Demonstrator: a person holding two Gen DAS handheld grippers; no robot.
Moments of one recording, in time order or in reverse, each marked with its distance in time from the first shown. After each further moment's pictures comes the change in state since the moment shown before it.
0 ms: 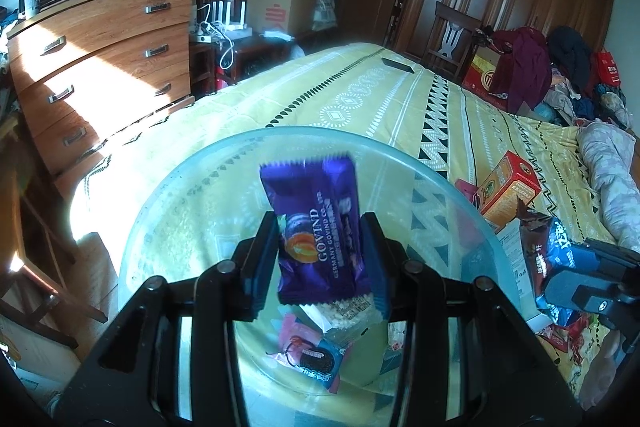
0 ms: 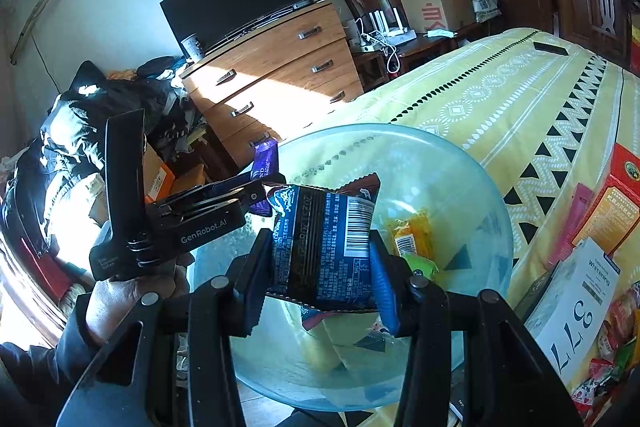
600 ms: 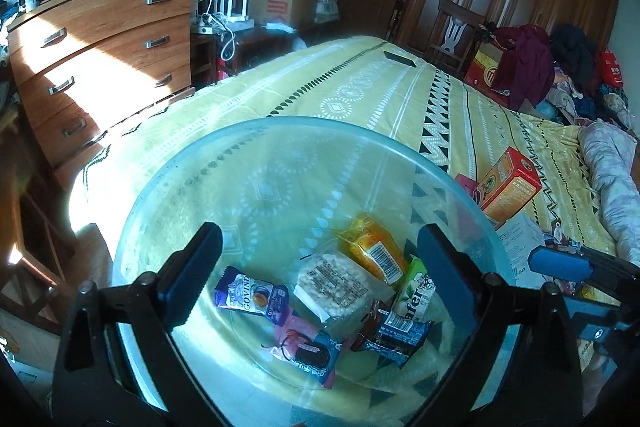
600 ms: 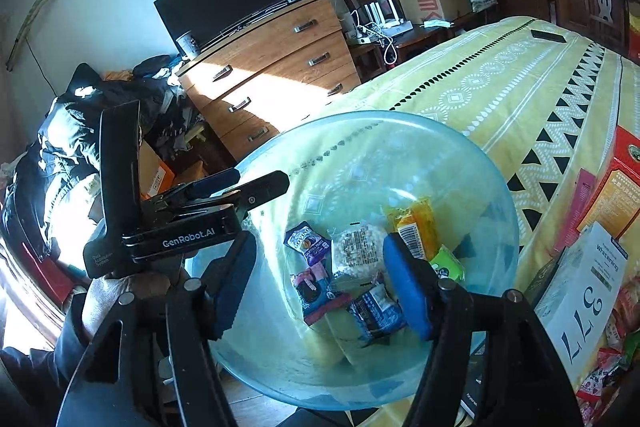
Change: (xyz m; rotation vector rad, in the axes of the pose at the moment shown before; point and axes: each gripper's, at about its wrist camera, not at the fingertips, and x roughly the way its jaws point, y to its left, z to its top) left arm 0.000 0.000 -0.001 -0.015 0.033 -0.003; right arm 0.007 -0.003 -0.008 0.026 0.020 -0.005
